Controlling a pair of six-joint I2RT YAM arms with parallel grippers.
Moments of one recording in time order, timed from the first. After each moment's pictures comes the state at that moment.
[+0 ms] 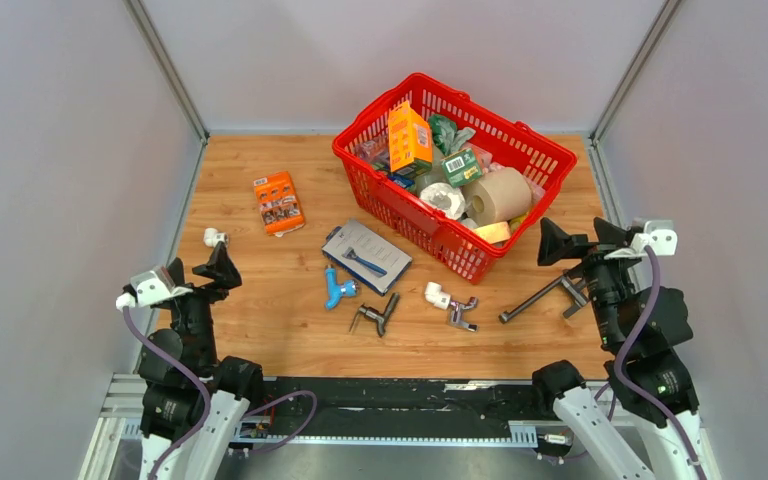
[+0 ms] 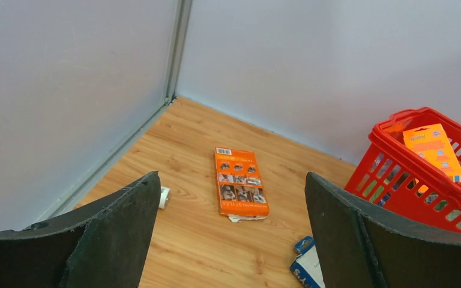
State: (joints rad) left arm -0.27 0.01 0.56 -0.32 -0.53 -0.20; right arm 0.37 0.36 0.88 -0.37 0.28 0.12
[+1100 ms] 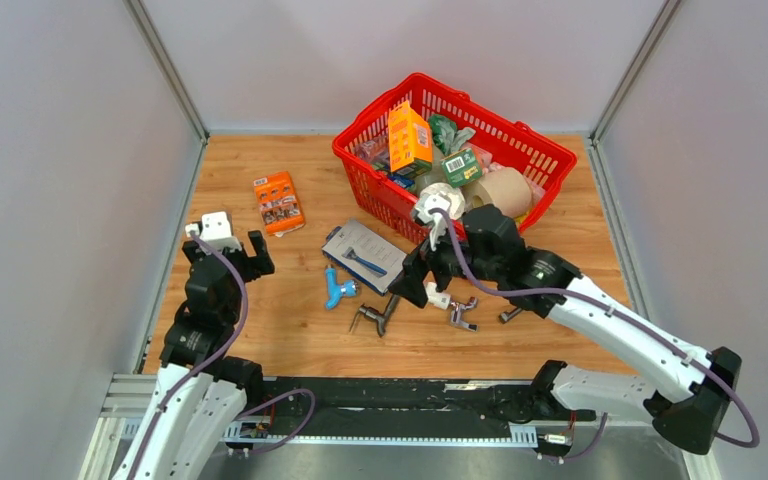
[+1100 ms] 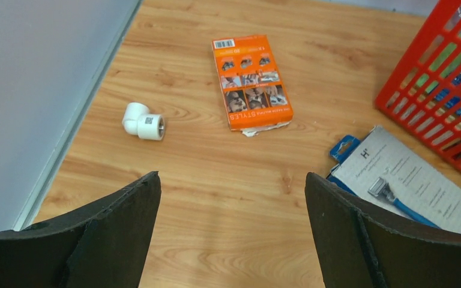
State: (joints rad) left arm -0.25 0.44 0.57 -0.35 -0.39 -0.15; right arm 0.85 1.05 1.05 -0.41 -0.30 0.09
